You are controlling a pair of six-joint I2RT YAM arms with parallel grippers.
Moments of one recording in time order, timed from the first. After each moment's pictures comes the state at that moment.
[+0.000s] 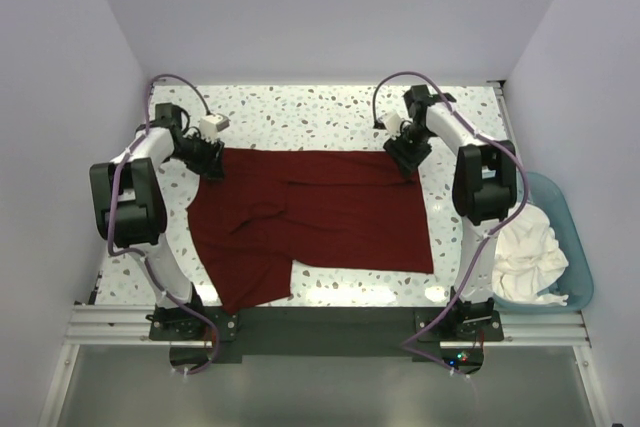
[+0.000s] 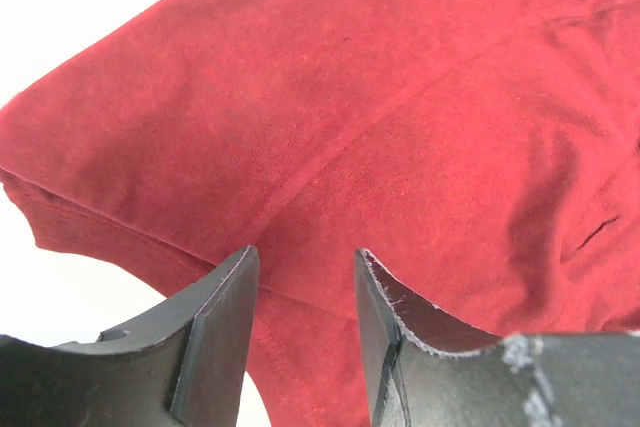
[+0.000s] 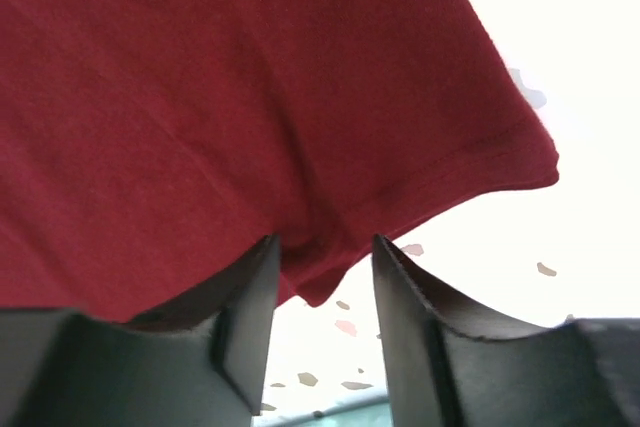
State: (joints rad) left arm 0.16 1.88 1.32 -0.67 0.54 0.62; right arm 0.17 2.14 1.75 -1.05 -0.15 -0.64
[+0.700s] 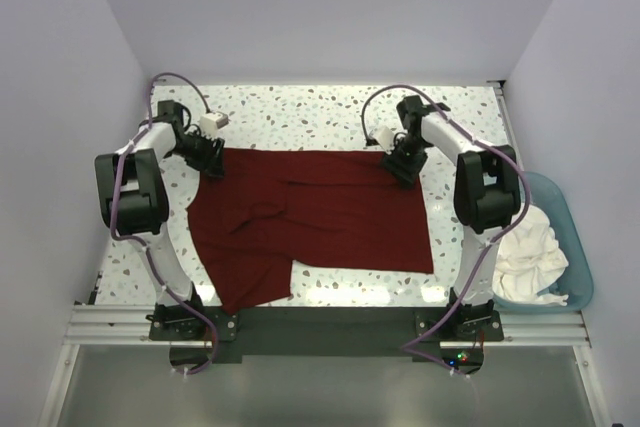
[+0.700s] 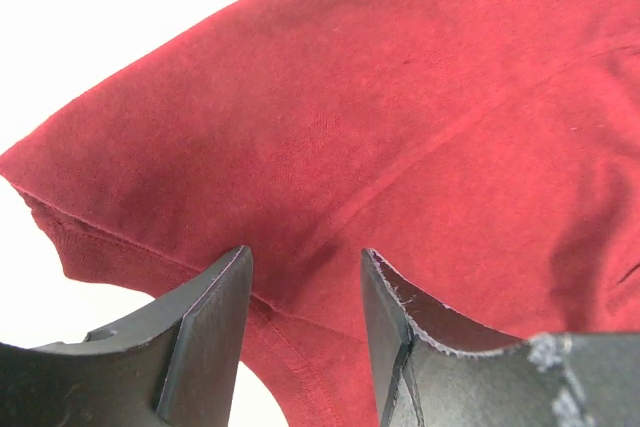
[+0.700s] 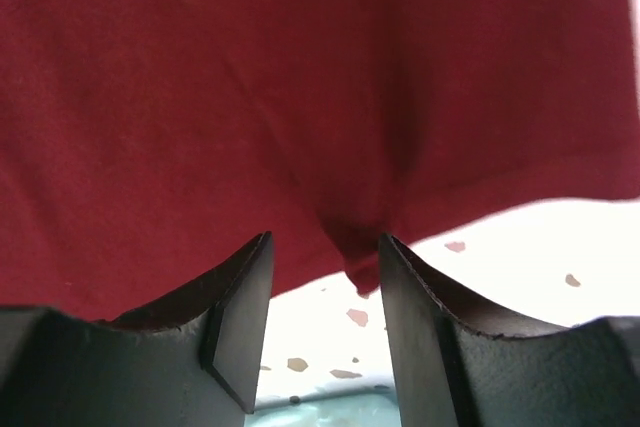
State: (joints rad) left arm 0.16 1.99 1.40 -0.67 0.52 0.59; right arm 0.21 2.05 1.61 -1.02 -0.14 -0.78
